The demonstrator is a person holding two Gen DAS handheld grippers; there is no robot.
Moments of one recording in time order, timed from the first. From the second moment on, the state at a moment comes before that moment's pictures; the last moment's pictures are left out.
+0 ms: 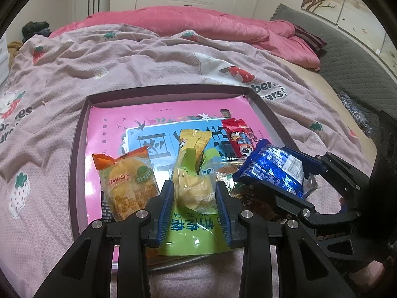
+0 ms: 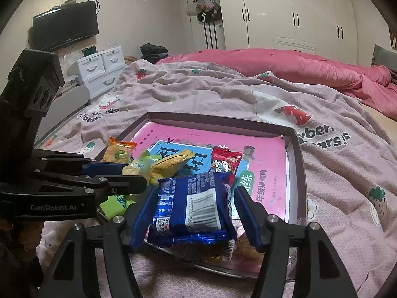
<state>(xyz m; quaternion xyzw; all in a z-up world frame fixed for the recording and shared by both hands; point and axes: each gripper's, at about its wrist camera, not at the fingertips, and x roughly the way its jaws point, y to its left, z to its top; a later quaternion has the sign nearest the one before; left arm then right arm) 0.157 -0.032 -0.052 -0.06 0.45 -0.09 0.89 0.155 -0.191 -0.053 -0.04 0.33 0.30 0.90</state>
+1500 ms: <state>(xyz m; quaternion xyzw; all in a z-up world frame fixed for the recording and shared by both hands) 0.119 -0.030 -0.022 -0.04 0.43 -0.06 0.90 0.116 -0.217 -0.020 -0.03 0.30 0.24 0.92</state>
